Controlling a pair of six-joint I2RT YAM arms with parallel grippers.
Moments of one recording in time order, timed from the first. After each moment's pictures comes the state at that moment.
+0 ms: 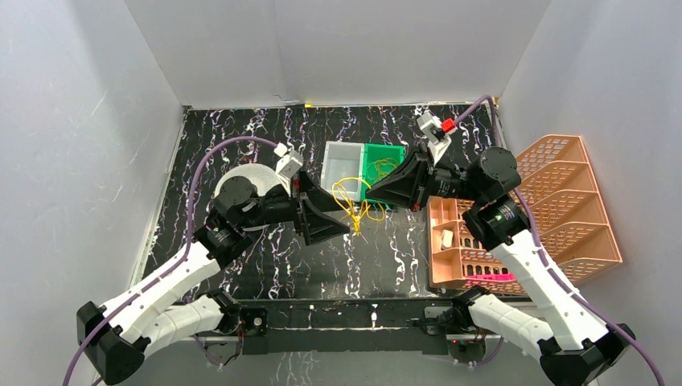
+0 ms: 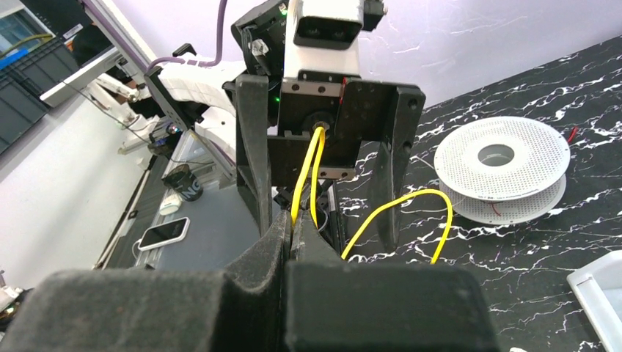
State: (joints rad) left arm -0.74 0.93 0.81 0.19 0.72 -0.58; right arm 0.54 0.91 1.04 0.12 -0.97 0.63
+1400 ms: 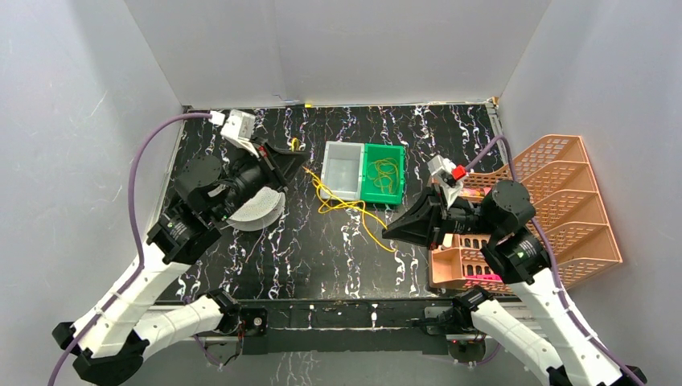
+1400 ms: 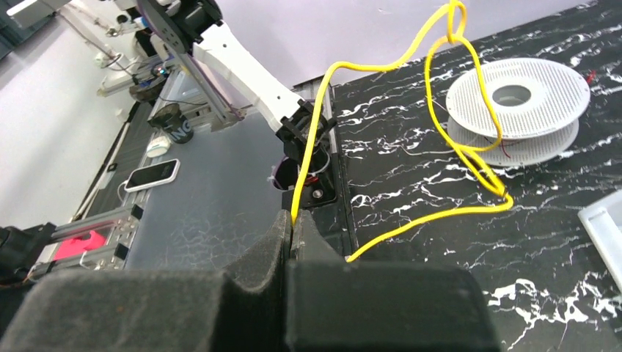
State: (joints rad) left arm -0.74 0.90 1.19 -0.27 0.04 -0.46; right arm 0.54 0.67 0.90 -0.13 -1.04 0.43
